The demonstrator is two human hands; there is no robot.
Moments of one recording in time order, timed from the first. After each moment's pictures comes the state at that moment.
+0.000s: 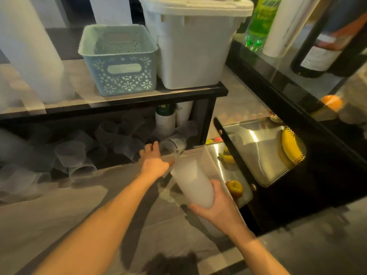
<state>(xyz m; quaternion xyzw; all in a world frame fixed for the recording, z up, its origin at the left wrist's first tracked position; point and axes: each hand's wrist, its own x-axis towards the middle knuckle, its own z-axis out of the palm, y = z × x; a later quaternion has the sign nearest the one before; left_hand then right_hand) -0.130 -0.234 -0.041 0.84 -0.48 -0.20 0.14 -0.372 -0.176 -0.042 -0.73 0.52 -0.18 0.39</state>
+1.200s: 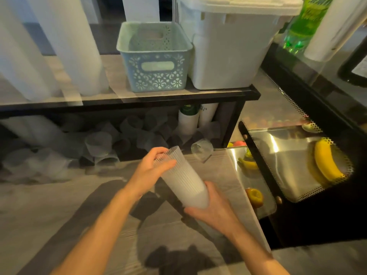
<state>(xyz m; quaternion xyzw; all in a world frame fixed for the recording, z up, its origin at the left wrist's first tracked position) -0.103 -0.140 0.004 0.67 -0.40 -0.39 0.48 -0.320 -0.183 -0.059 -0.77 0.48 -0.10 0.40</state>
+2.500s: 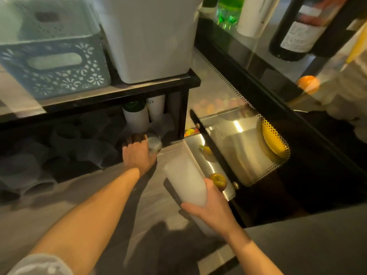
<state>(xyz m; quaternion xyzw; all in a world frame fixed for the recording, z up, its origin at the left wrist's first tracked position) -0.143 -0.301 -0.079 0.81 -0.58 -0.03 0.07 -0.400 -0.202 -0.061 -0.68 0.59 -0.17 0.41</state>
